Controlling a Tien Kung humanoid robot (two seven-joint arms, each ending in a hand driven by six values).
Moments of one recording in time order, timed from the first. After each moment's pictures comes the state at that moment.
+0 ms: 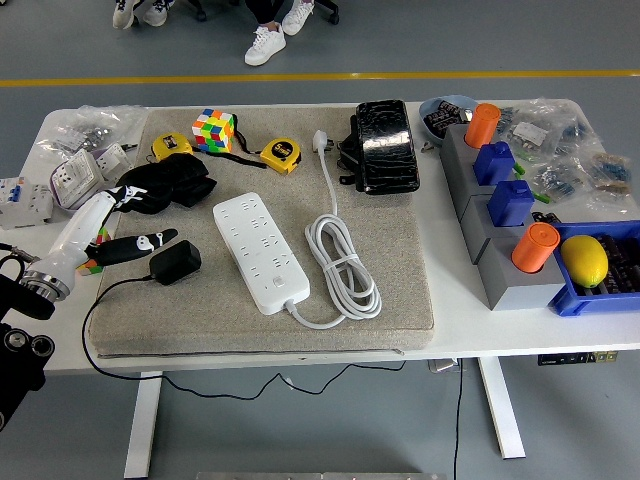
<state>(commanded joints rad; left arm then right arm) -0.18 0.33 -1.28 -1.17 1.84 0.11 -0.18 -0.11 -0.27 1.23 0.32 -0.32 -0.14 0.06</state>
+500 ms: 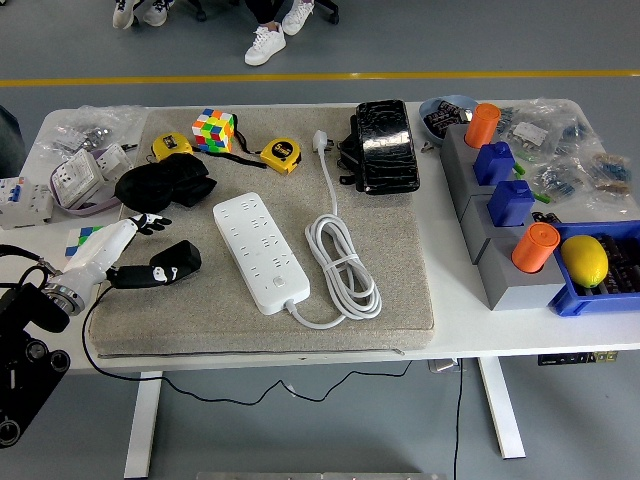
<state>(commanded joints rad) -0.19 0.32 -1.22 -1.12 1.97 0.10 -0.12 -0.11 -0.27 1.23 0.32 -0.33 -0.14 0.06</state>
